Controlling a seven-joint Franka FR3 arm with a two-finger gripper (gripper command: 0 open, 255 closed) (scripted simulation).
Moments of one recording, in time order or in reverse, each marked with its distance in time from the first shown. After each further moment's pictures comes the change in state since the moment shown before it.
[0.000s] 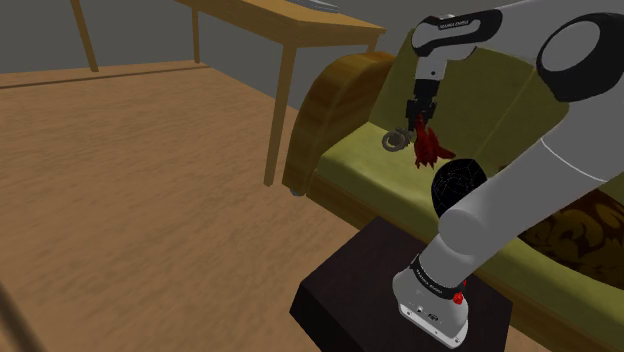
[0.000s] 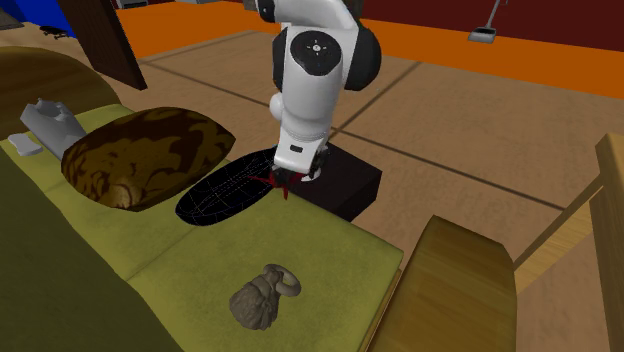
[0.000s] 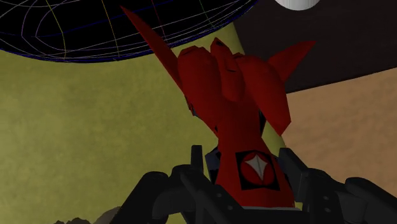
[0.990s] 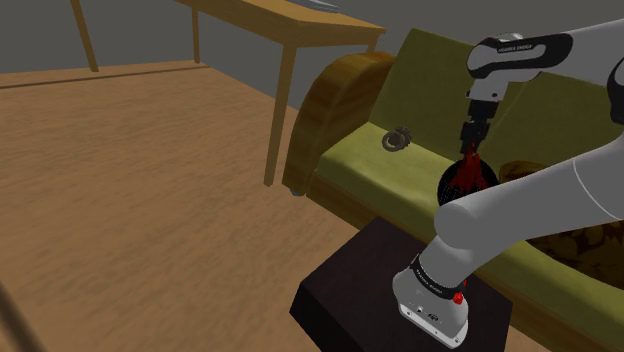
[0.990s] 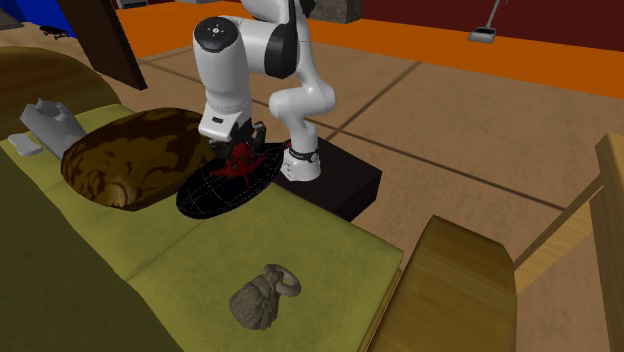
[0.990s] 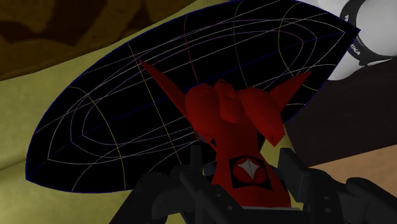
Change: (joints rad) arm -0.162 -0.296 -0.133 -0.243 -0.229 0.008 -0.200
